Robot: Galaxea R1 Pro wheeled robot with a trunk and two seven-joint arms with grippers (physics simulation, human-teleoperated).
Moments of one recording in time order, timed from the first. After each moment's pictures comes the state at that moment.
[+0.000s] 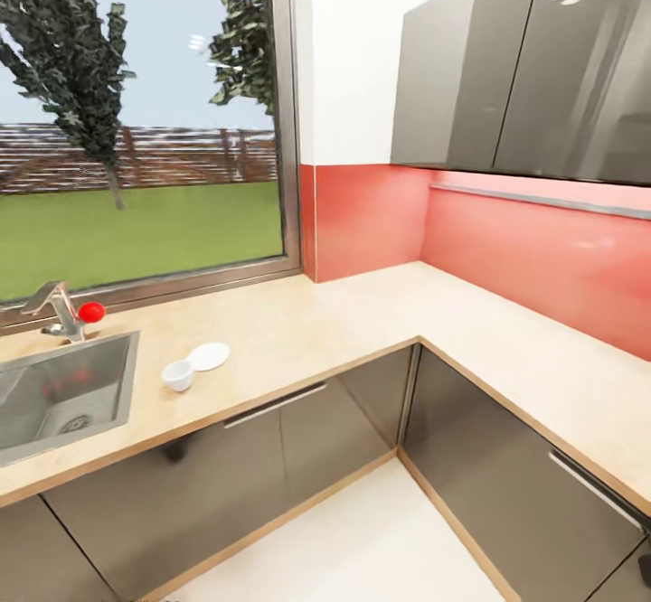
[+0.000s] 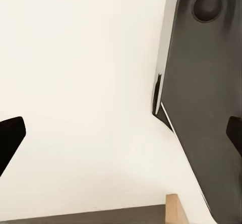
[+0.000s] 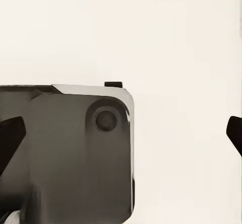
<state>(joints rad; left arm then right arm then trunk) 0.01 0.05 0.25 -0.01 -0.18 -0.10 0.18 -0.02 -0.03 -0.01 -0.16 0.00 -0.22 -0.01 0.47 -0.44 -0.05</state>
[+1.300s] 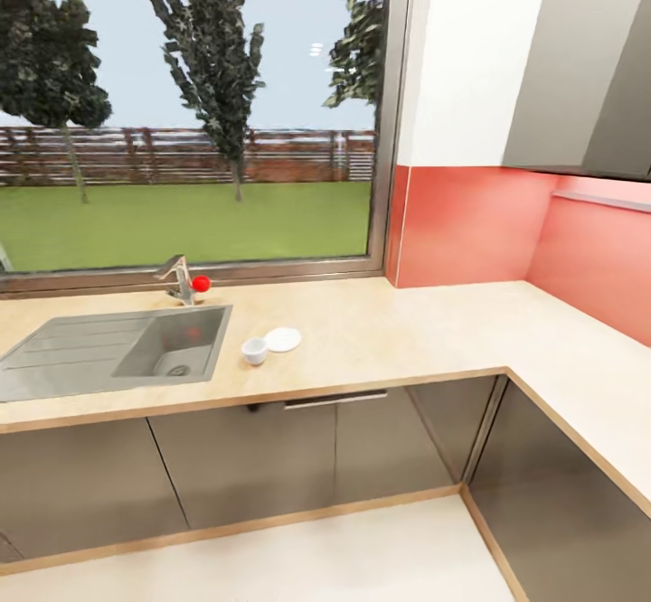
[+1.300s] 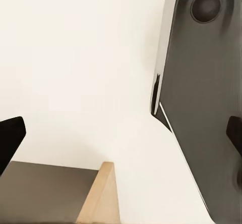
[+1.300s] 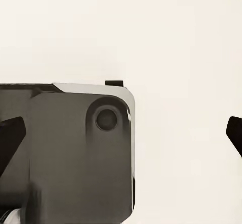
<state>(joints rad) 0.01 0.04 0.25 -0.01 -0.18 -0.10 0.18 -0.02 -0.03 -0.01 -0.17 0.00 -0.21 -0.01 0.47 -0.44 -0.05</state>
